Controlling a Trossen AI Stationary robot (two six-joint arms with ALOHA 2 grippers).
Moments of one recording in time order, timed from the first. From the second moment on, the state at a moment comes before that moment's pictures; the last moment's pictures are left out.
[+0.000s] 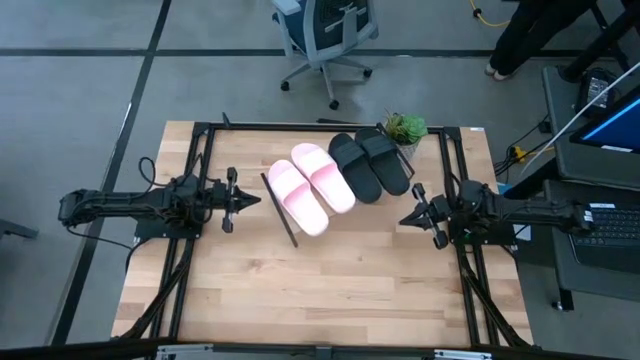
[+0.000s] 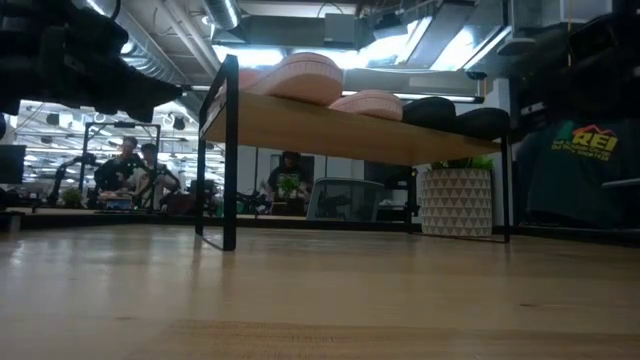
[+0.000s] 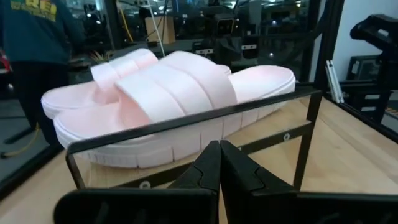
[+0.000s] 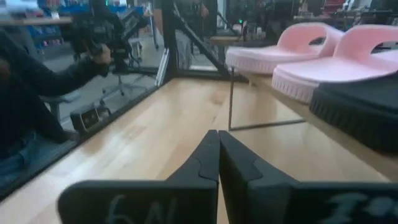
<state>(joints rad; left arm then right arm) 0.16 0.29 0.01 0.26 0.09 0.06 -0.12 0.22 0.01 0.17 -0.41 -0.01</state>
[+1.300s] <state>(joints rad) 0.16 0.28 0.01 0.25 0.08 0.08 -0.11 0.18 0.01 0.17 -0.43 0.00</state>
